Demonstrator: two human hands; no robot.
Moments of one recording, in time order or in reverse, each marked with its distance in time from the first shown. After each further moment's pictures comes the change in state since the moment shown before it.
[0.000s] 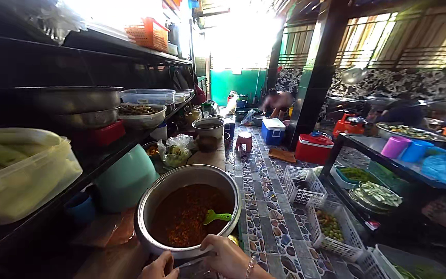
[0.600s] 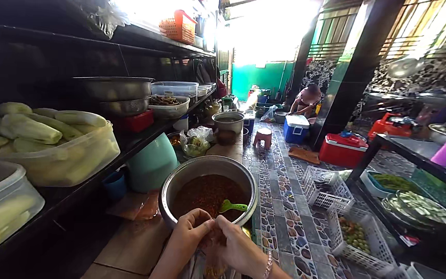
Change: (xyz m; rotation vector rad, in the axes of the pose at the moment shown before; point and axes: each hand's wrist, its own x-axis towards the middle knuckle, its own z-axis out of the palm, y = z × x) left_hand 0.005 0.067 -0.010 -0.795 0.071 0.196; right_hand -0.018 -0.024 0.008 0.113 0.175 -0.473
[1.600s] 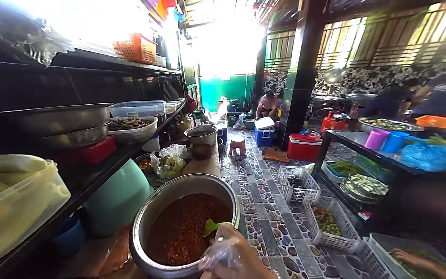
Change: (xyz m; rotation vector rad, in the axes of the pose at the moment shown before) left_hand -0.004 -0.005 0.046 0.220 -0.546 0.192; right_hand -0.015 -0.034 -0.024 -0.175 0.467 -0.124
